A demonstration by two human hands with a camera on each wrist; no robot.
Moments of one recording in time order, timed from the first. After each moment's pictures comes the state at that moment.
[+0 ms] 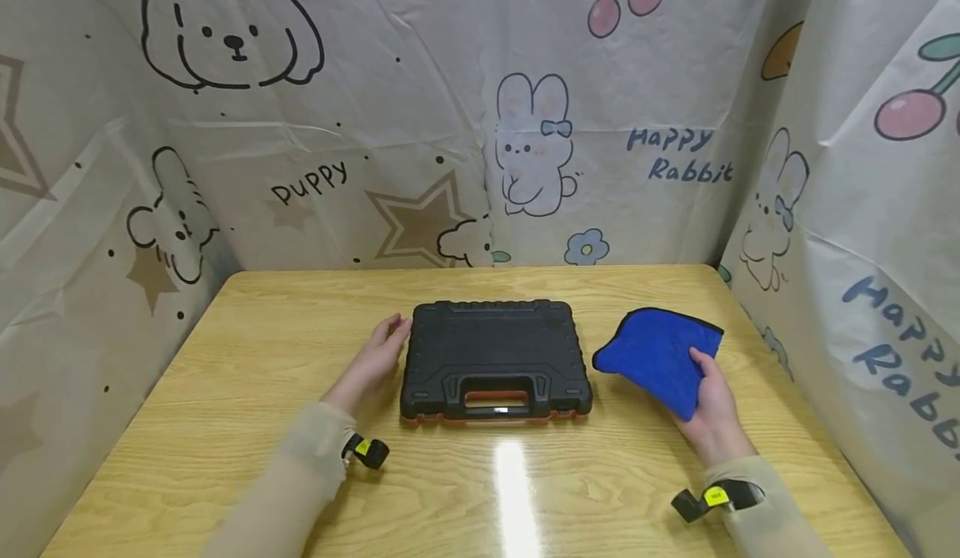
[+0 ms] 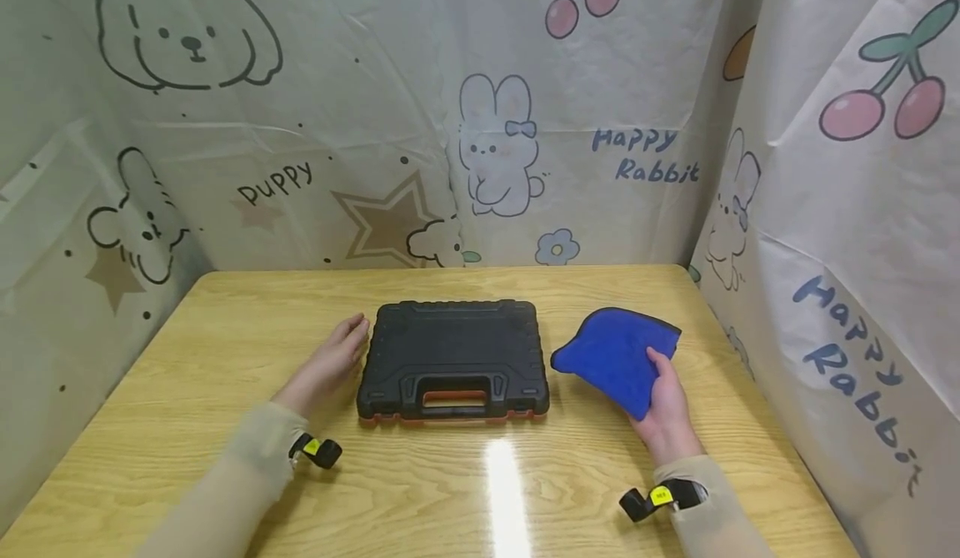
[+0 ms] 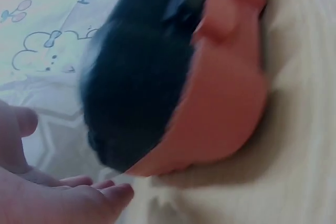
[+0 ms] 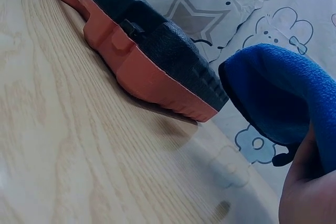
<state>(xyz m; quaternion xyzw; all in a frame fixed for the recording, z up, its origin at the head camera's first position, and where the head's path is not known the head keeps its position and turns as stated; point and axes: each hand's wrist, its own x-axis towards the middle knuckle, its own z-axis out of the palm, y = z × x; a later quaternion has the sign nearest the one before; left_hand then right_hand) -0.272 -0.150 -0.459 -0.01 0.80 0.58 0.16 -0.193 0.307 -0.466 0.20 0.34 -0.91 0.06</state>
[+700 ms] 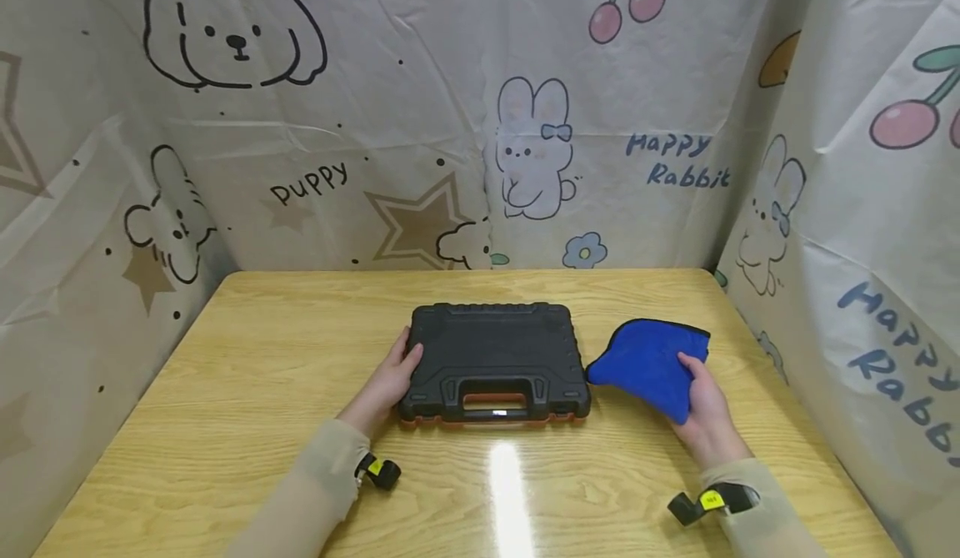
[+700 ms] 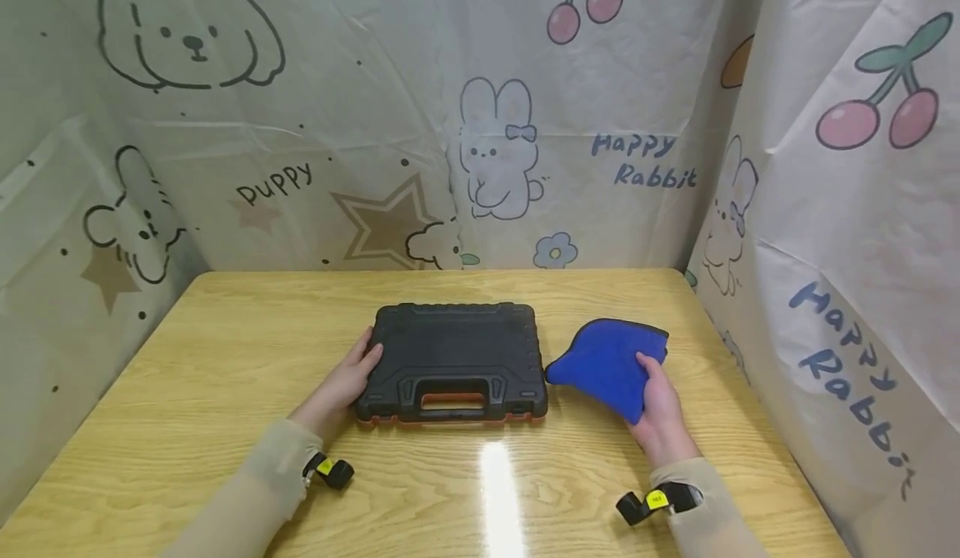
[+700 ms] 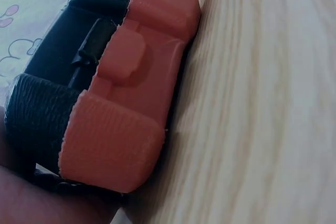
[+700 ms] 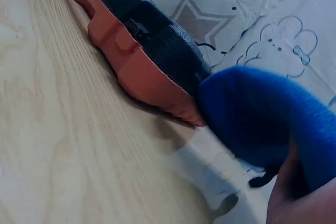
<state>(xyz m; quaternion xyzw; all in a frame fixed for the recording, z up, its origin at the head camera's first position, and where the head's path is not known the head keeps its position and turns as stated) -0.256 -0.135 -0.485 -0.02 0.79 0.59 0.16 -0.197 0.301 -0.463 0.23 0.38 -0.89 0.08</state>
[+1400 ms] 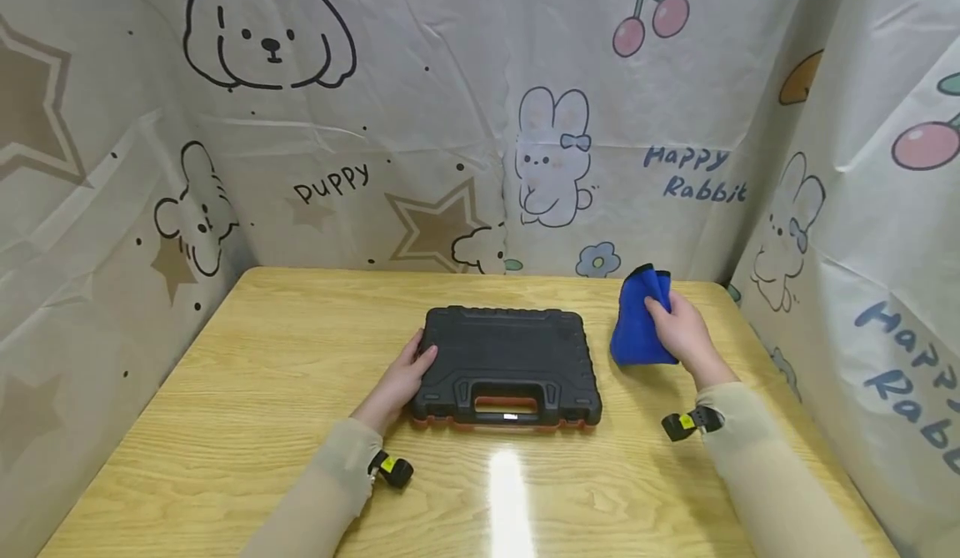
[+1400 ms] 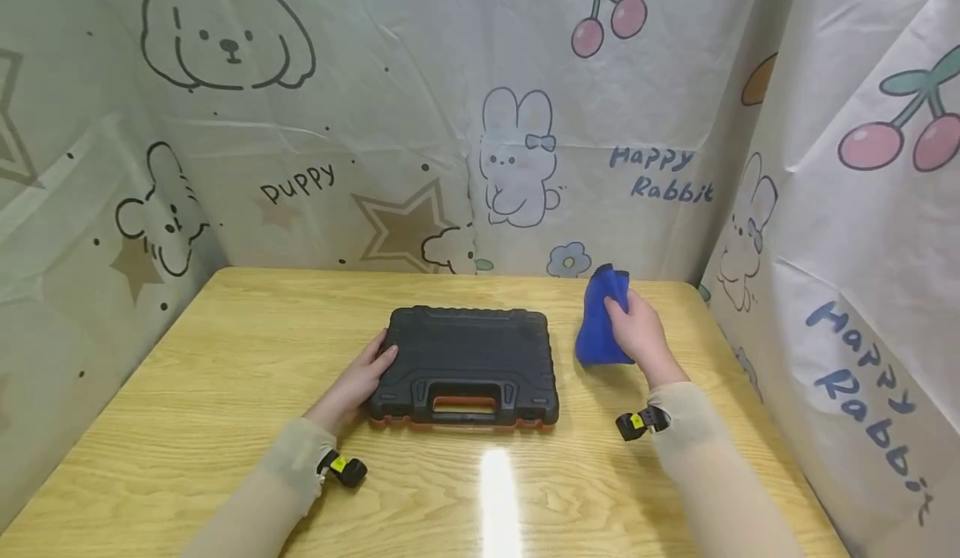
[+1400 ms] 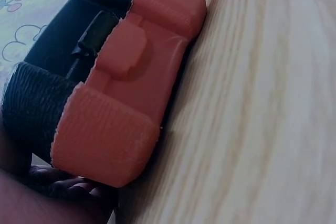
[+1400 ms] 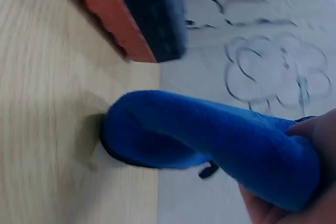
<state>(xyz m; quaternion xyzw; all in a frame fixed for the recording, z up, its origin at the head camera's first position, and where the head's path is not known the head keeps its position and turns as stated) -0.258 -0.140 -0.499 -0.03 0.76 0.63 0.15 -0.277 0.277 -0.410 0.06 0.91 -0.42 0.01</state>
